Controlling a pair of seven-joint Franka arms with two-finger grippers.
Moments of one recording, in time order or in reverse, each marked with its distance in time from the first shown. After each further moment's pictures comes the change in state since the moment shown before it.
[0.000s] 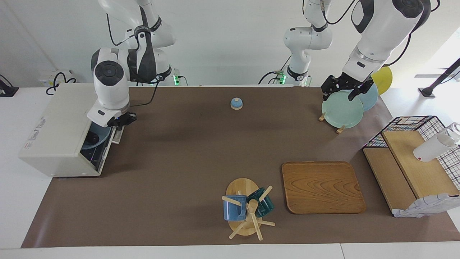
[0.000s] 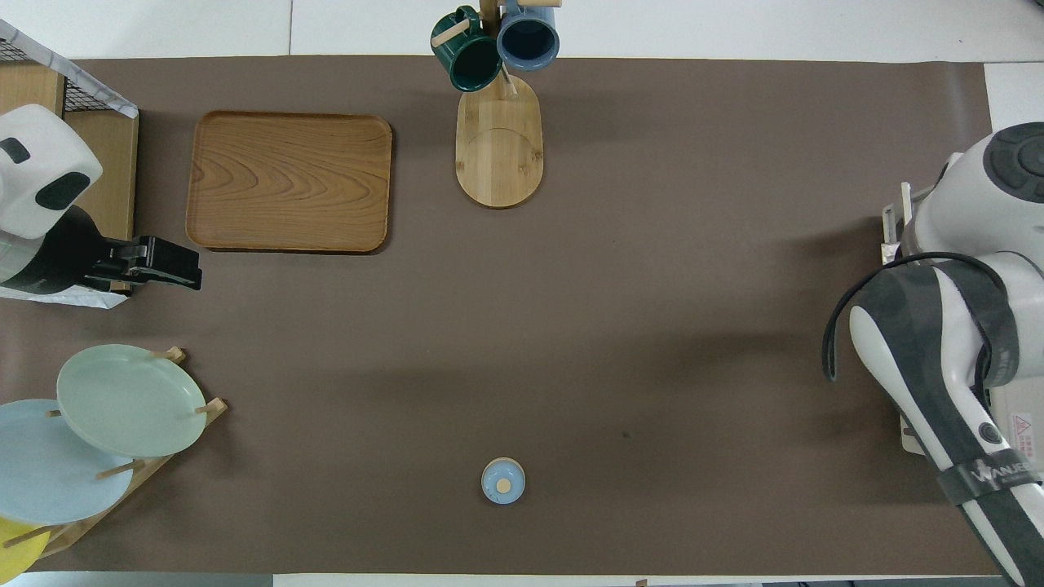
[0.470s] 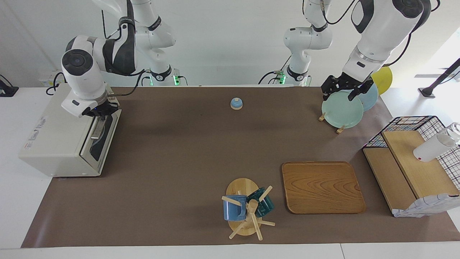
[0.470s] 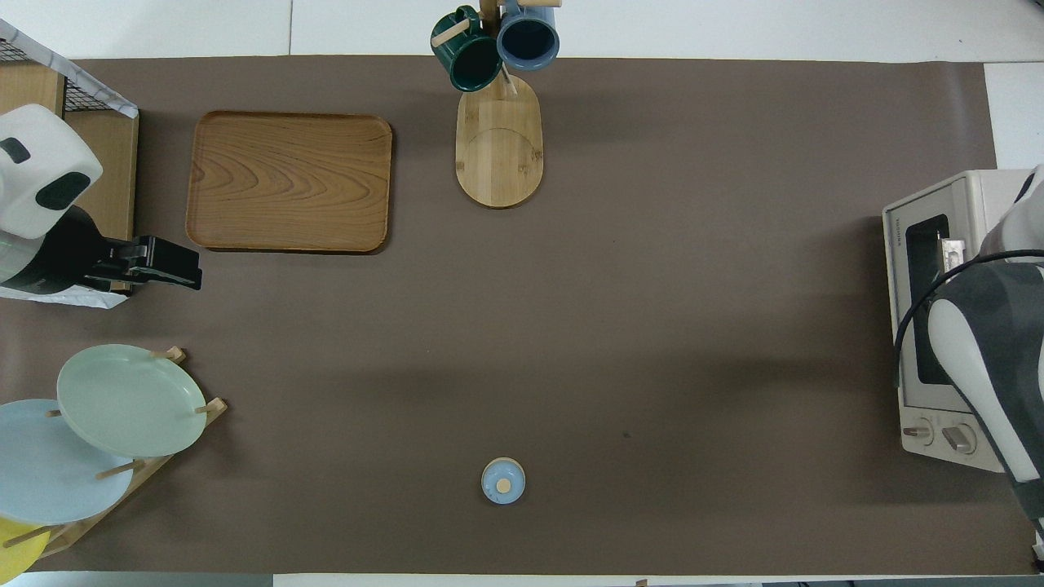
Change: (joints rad) left arm 0.000 0.000 0.000 0.000 0.000 0.000 0.000; right arm -0.082 -0.060 -0.004 0.010 0.015 -0.108 -0.050
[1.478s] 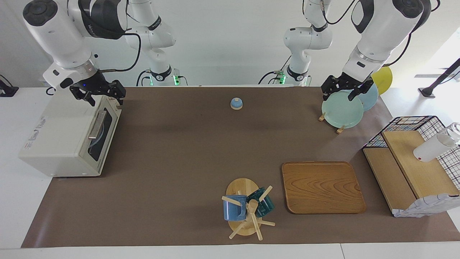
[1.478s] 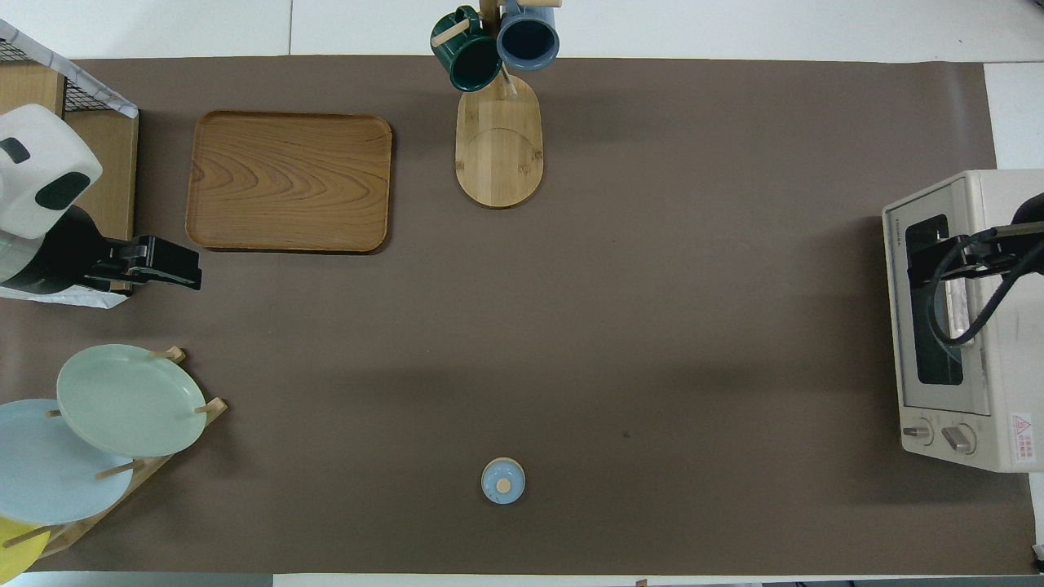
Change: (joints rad) left arm 0.000 0.000 0.000 0.000 0.000 0.000 0.000; right arm 0.016 0.007 0.013 0.263 0.263 -0.142 0.140
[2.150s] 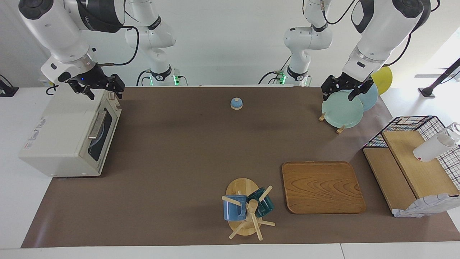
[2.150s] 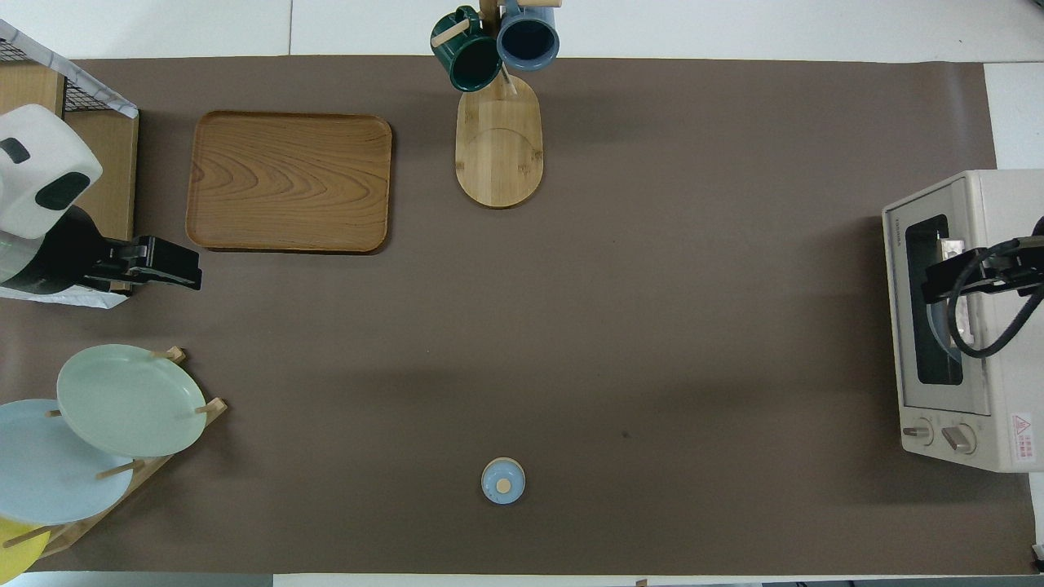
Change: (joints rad) left arm 0.000 0.000 0.000 0.000 0.000 0.000 0.000; right arm -0.005 -0.025 -0.005 0.010 0.000 -0.065 0.003
